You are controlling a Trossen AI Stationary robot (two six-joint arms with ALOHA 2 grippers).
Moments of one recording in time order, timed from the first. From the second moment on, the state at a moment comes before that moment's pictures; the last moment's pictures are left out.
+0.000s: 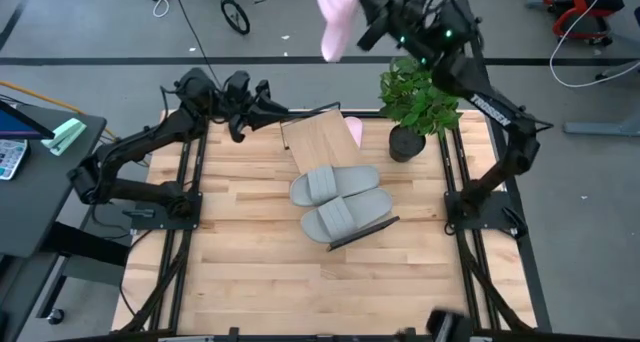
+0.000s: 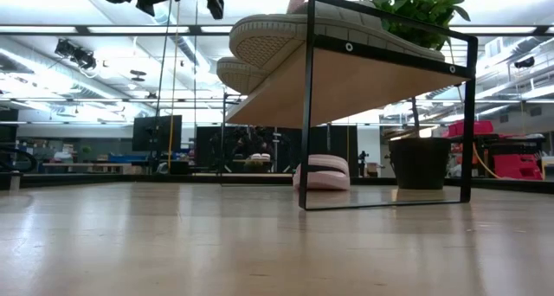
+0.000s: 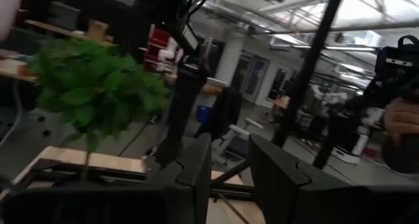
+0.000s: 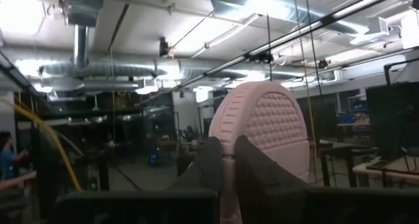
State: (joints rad) left arm 0.67 1.20 0.97 0.53 0.88 -0.51; right arm -0.61 1.59 1.89 0.15 -0.01 0.12
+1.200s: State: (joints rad) left arm 0.68 0.96 0.97 -0.11 0.95 -0.11; right arm -0.03 1.55 1.14 0.74 0.88 0.41
